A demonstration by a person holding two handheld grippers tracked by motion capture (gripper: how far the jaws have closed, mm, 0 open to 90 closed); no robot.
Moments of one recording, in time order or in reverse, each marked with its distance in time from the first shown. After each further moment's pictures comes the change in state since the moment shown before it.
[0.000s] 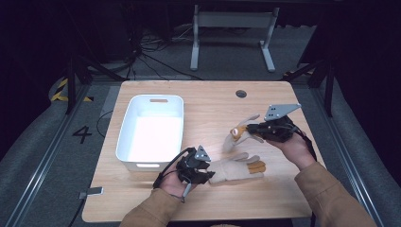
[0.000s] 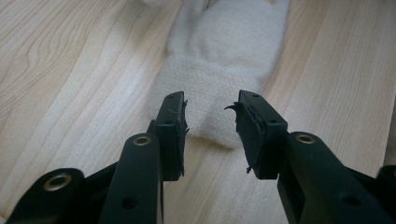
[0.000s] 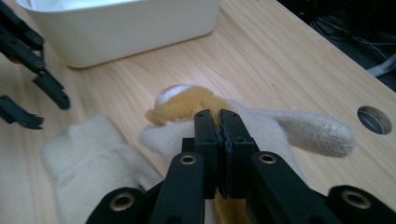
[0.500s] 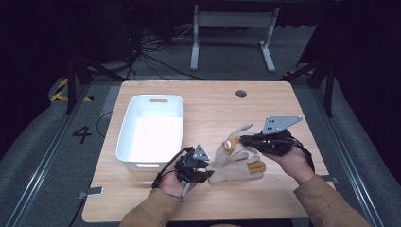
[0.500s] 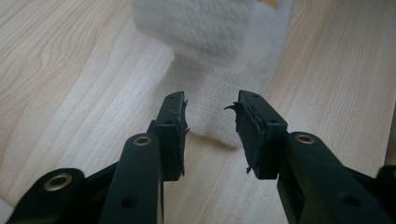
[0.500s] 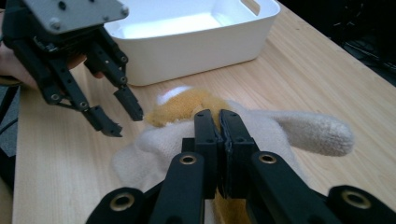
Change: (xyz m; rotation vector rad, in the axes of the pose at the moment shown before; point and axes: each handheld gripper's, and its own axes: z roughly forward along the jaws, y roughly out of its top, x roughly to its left) left arm 0.003 -0.001 -0.006 -0.017 0.015 -0.013; right arm 0.044 0.006 -0.007 -0.070 0.089 -0.033
